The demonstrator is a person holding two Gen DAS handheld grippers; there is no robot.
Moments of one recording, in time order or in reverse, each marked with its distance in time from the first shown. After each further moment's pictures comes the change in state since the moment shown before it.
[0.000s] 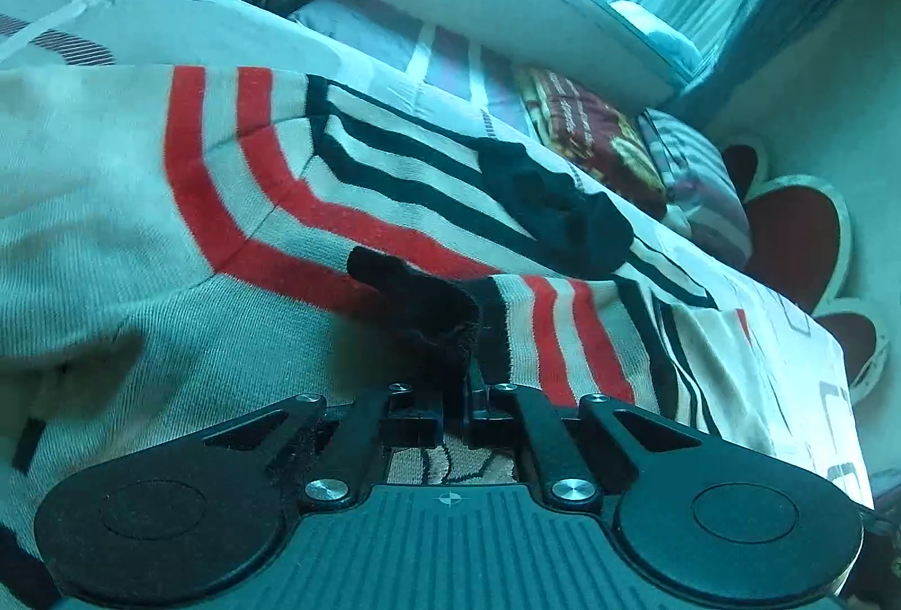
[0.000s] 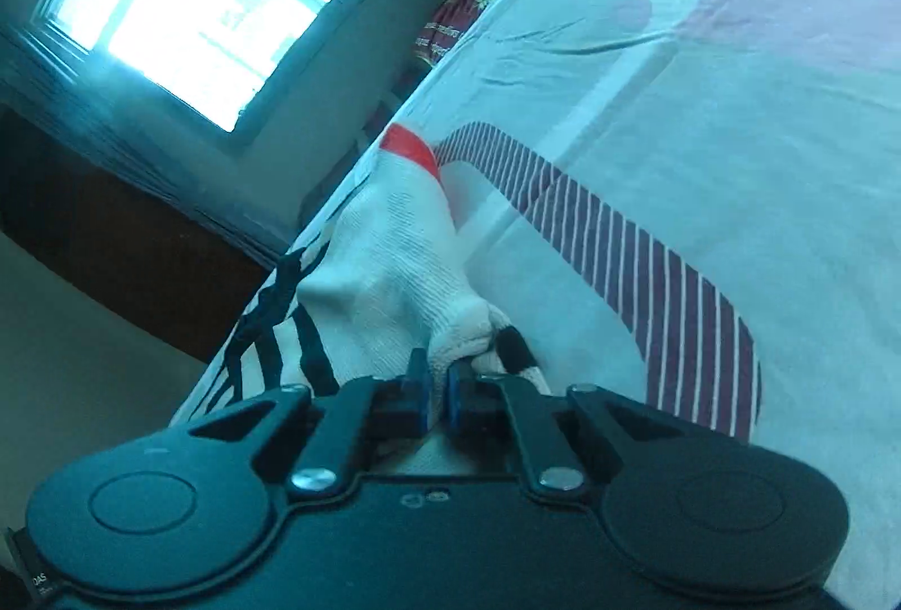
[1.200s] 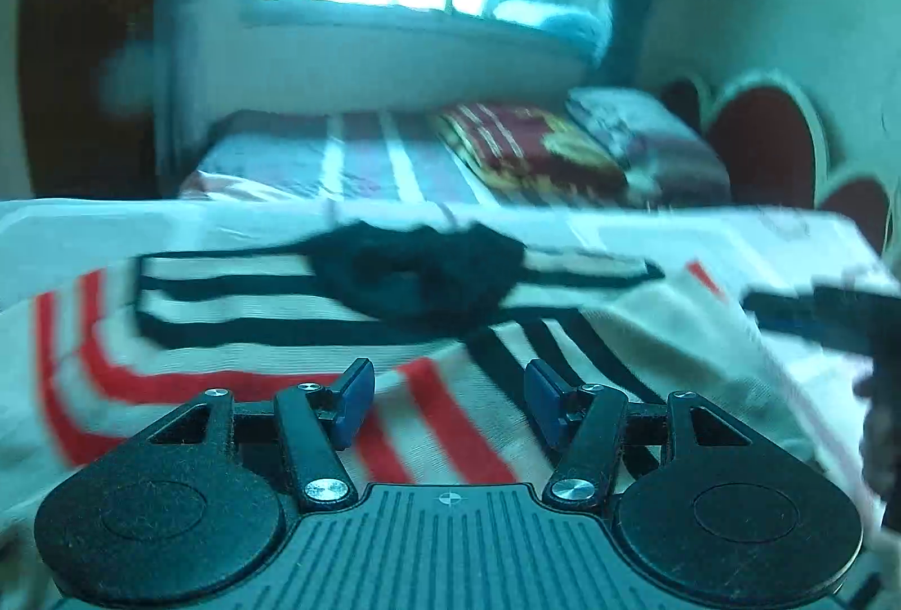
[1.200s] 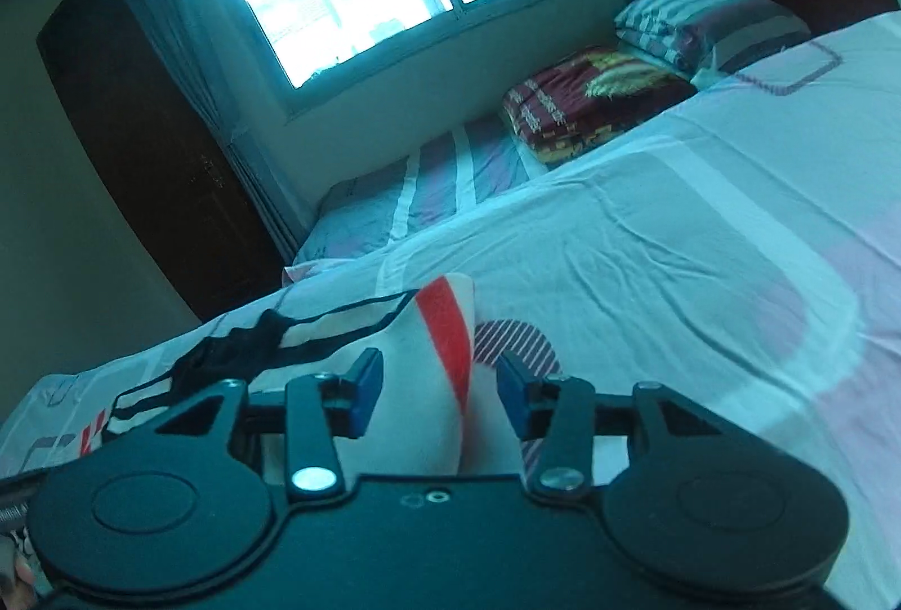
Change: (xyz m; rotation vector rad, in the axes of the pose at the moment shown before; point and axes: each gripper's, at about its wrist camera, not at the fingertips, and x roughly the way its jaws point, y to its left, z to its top) left arm 0.029 -0.104 -0.006 0.447 -0.111 0.040; right arm 0.073 0.033 0.088 -0.459 -0.024 -0.028
